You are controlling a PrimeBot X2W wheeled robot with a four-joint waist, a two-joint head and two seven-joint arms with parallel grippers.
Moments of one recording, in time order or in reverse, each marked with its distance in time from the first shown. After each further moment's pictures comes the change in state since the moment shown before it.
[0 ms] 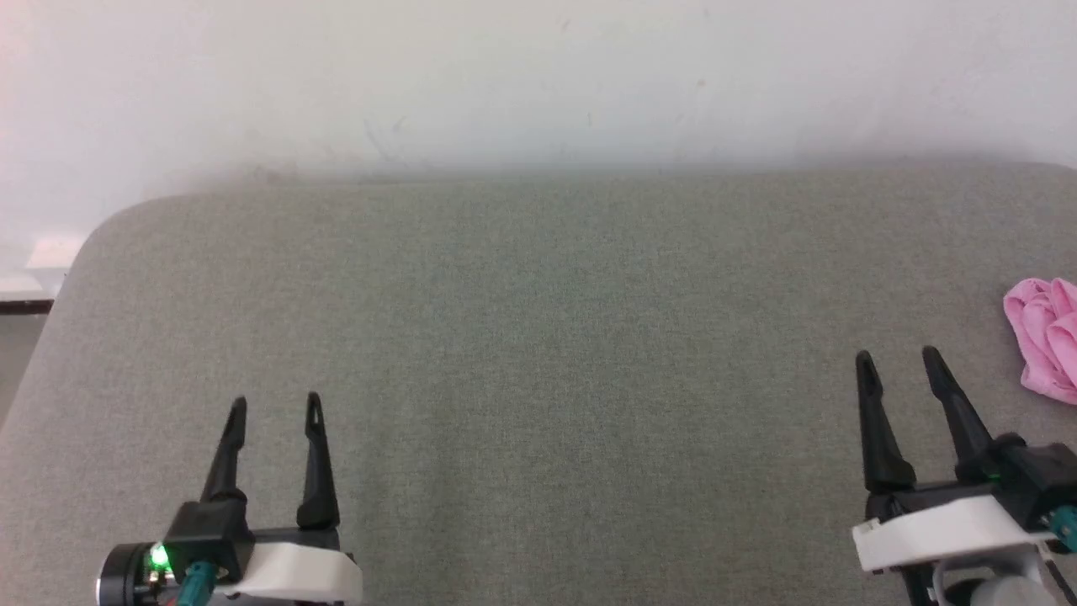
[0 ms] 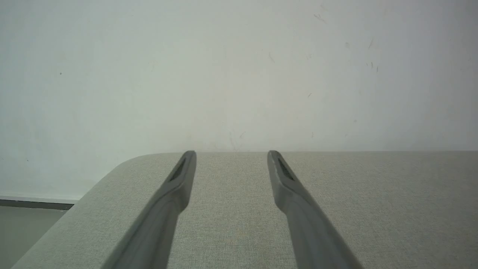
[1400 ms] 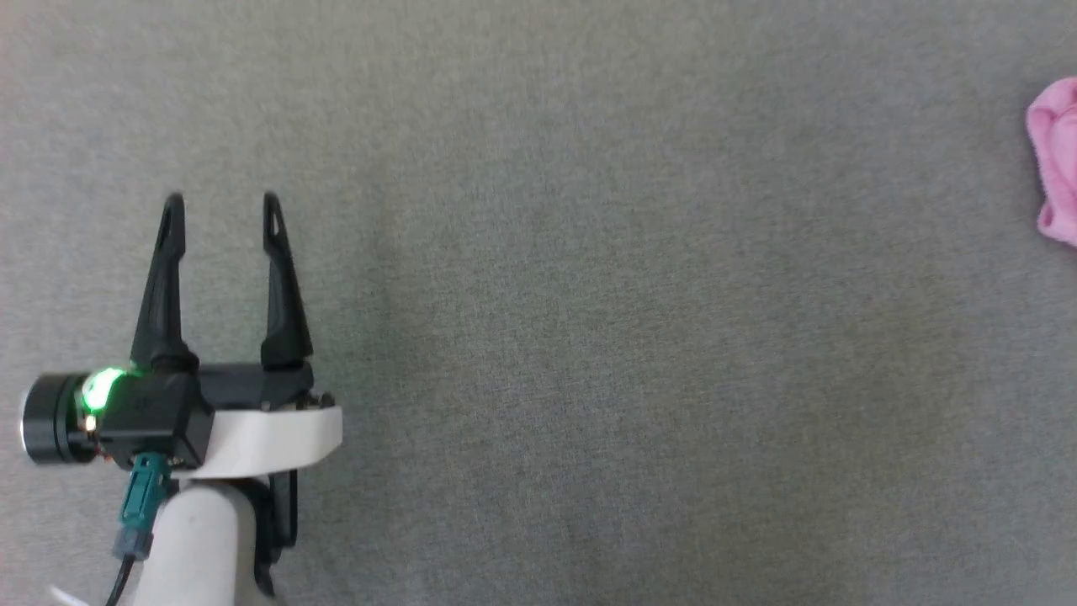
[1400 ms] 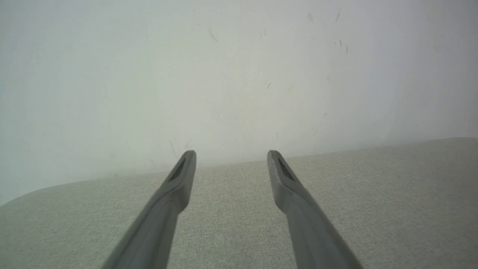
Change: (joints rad) left arm -0.267 0.080 -0.070 -0.162 0.038 0.071 0.000; right arm -1.003 -0.779 0.357 0.806 0.203 0.000 0.348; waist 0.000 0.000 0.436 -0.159
